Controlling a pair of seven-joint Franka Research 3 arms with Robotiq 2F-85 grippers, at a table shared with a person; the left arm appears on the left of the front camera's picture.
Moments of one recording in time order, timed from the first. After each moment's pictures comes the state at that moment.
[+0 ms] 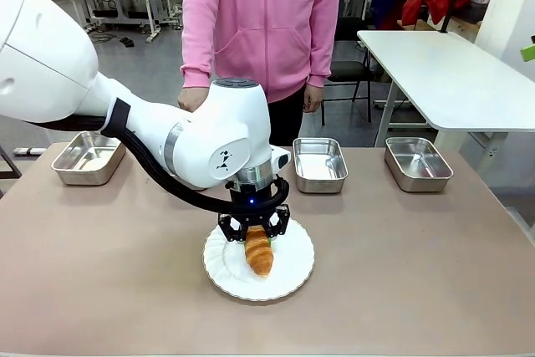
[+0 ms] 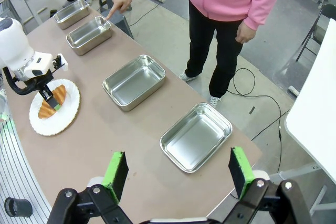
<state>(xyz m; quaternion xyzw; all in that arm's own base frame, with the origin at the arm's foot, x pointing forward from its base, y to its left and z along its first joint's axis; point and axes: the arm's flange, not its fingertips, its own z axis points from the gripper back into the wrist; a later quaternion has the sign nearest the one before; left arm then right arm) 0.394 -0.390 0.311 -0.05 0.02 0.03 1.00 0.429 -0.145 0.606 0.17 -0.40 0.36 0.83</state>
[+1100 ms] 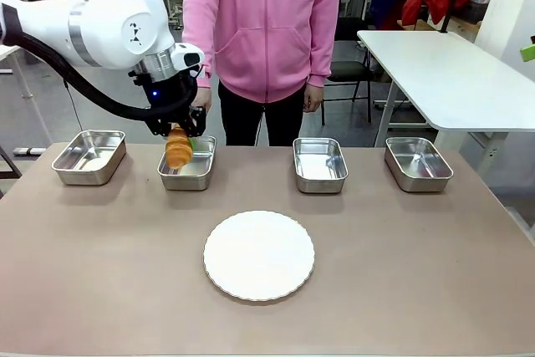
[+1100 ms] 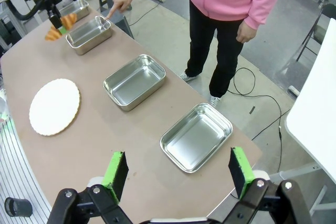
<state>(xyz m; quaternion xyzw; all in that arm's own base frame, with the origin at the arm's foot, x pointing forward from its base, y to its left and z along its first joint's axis) 0.557 -0.210 0.437 -0.07 -0.04 -0.13 0.99 0.429 -0.145 0.606 0.17 -0.40 0.36 0.83</state>
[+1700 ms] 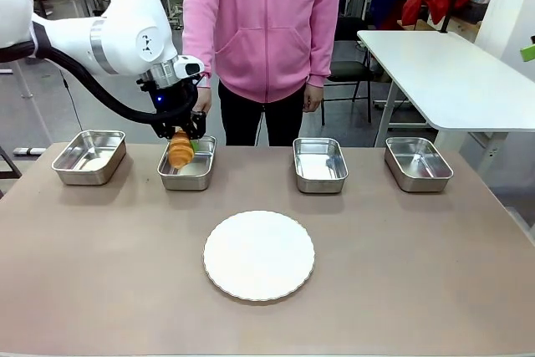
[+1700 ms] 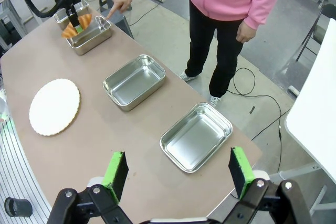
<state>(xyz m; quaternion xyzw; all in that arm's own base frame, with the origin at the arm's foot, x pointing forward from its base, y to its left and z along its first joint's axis) 0.620 -0.201 0.398 -0.08 -0.03 -0.14 0.99 0.429 -0.145 0.606 0.17 -0.40 0.36 0.83</state>
